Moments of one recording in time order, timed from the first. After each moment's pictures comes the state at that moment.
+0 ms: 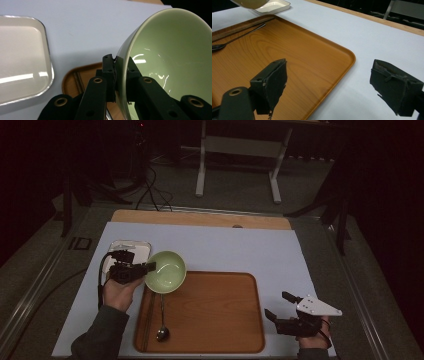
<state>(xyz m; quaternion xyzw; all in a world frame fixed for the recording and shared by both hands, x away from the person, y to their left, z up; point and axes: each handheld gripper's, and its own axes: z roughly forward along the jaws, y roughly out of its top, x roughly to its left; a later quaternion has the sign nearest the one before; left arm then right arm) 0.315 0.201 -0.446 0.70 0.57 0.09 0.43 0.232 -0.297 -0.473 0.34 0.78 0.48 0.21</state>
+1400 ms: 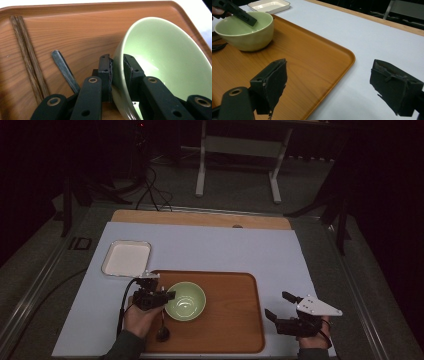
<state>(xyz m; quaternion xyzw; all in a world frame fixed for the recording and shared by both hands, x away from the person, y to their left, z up) 0.283 0.150 -0.505 0.74 0.55 0.03 0.39 0.232 -0.297 -0.472 0.34 0.78 0.48 0.21</state>
